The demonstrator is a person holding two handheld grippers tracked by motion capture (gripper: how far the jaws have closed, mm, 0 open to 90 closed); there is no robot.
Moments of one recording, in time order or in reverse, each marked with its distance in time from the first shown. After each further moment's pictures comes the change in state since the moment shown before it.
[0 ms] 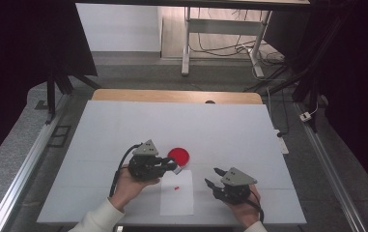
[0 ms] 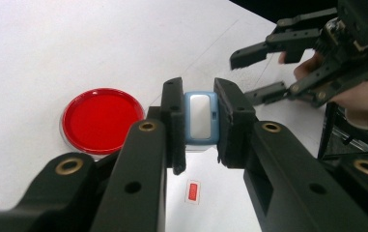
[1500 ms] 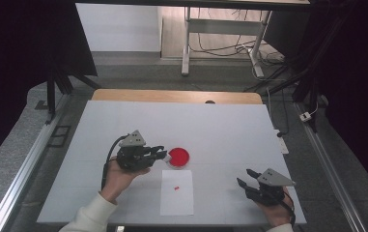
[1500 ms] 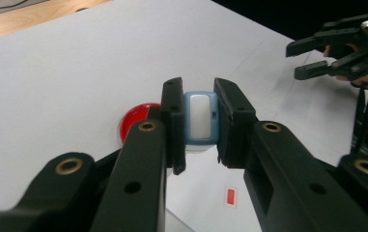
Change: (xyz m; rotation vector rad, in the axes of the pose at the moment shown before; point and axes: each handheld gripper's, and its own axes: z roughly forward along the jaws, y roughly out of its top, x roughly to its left) left arm 0.024 0.007 -0.025 -0.049 0.095 0.002; right arm -0.058 -0.042 -0.052 0.020 -0.092 0.097
